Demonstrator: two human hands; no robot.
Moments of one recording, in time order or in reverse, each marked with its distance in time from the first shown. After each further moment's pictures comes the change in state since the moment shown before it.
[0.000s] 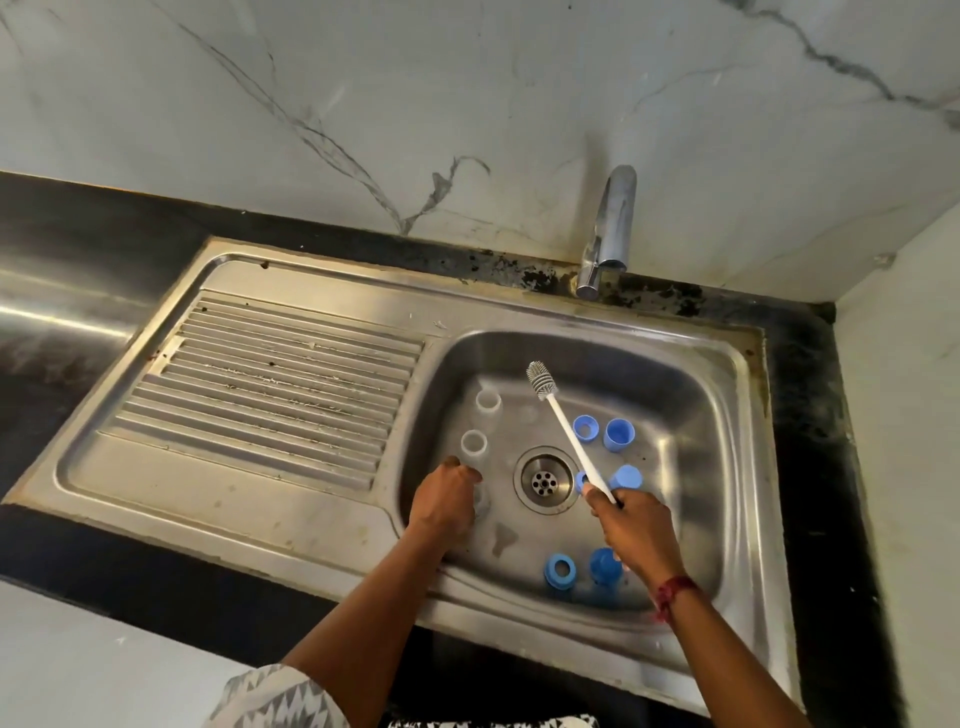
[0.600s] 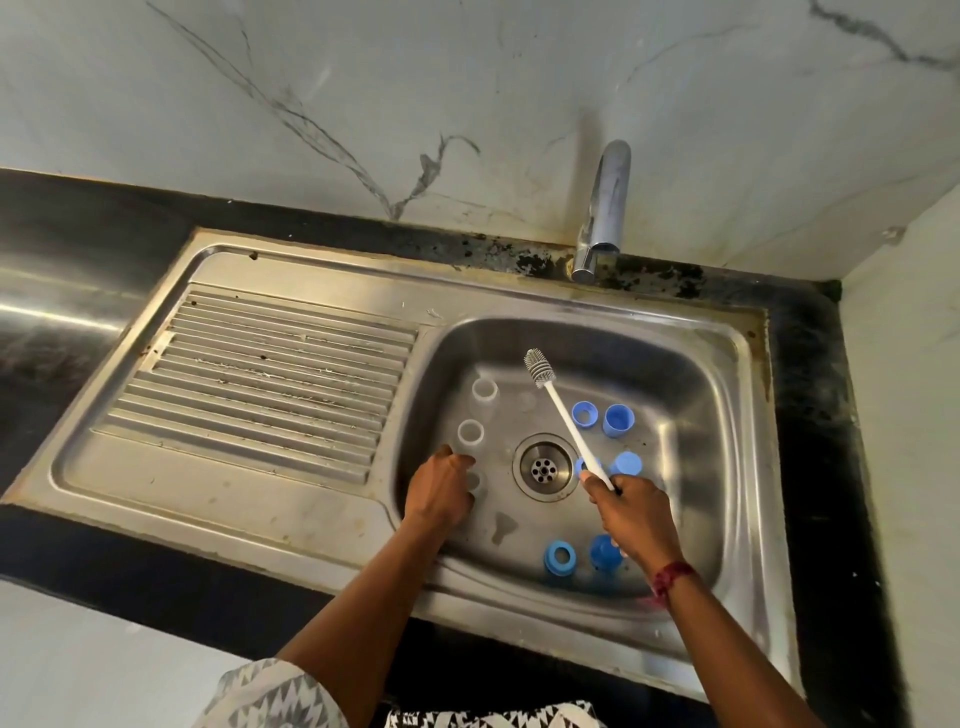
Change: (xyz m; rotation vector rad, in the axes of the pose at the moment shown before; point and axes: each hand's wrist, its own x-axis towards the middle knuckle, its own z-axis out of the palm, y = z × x) left_hand 0.002 -0.001 -0.001 0.021 0.018 -0.029; right_hand 0.005 0.002 0.001 0.044 -0.042 0.023
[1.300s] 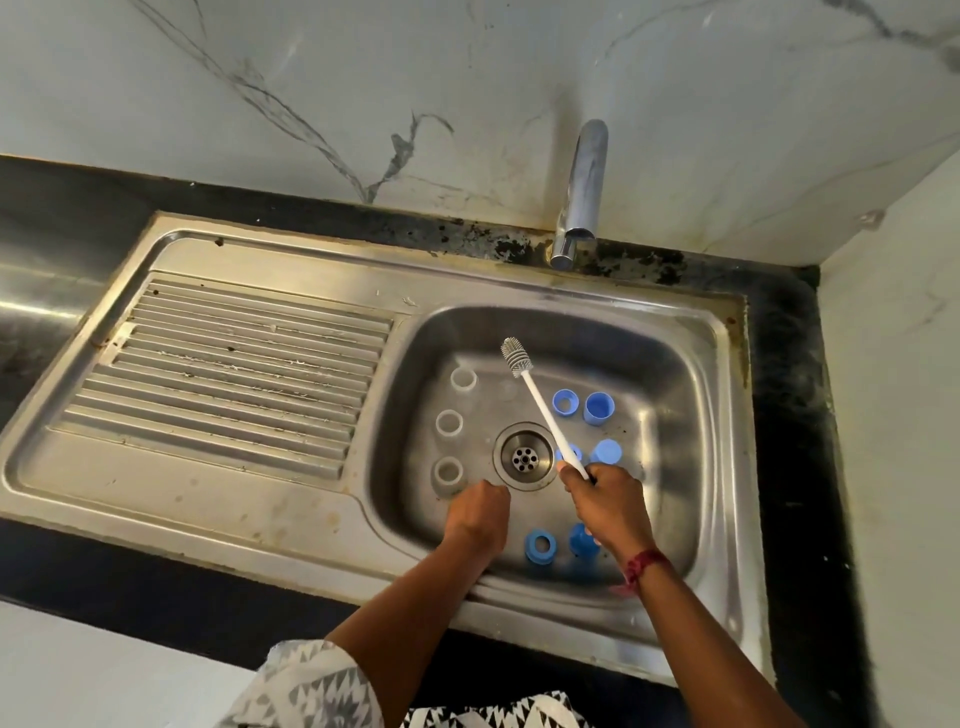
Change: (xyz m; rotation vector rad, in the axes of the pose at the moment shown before) left_hand -0.018 0.065 0.042 0.278 -0.204 0.127; right_hand 0.004 -0.002 0.003 -0.011 -0.010 0.008
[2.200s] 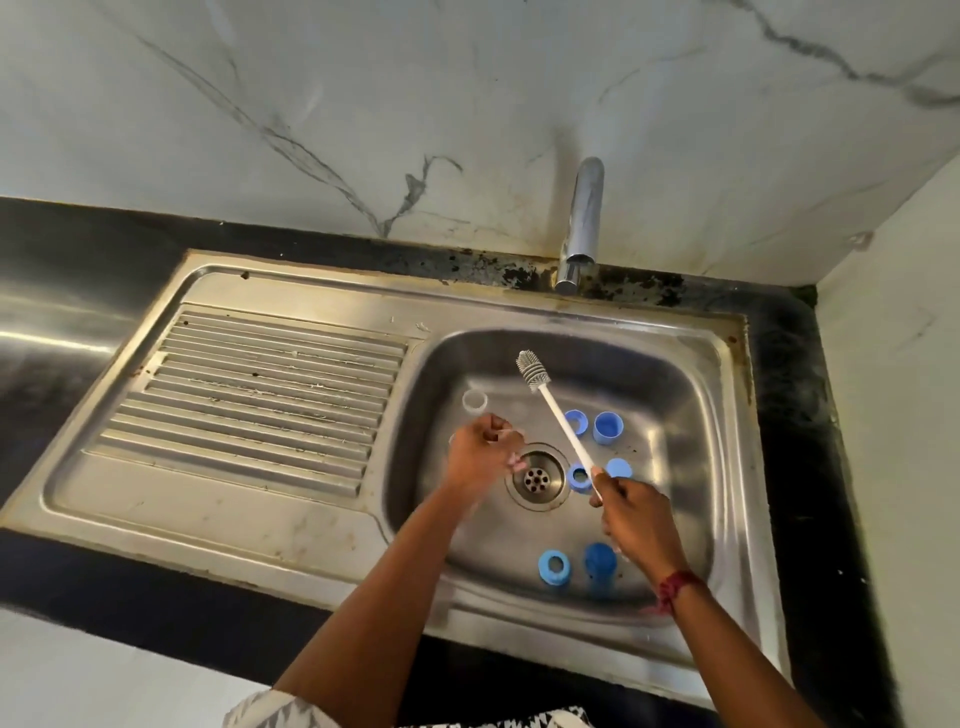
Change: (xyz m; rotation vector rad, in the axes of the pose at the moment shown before) left_hand 0.004 -0.015 -0.087 -1.551 0.207 -0.118; right_hand -0.004 0.011 -0.017 0.064 0.064 -0.094
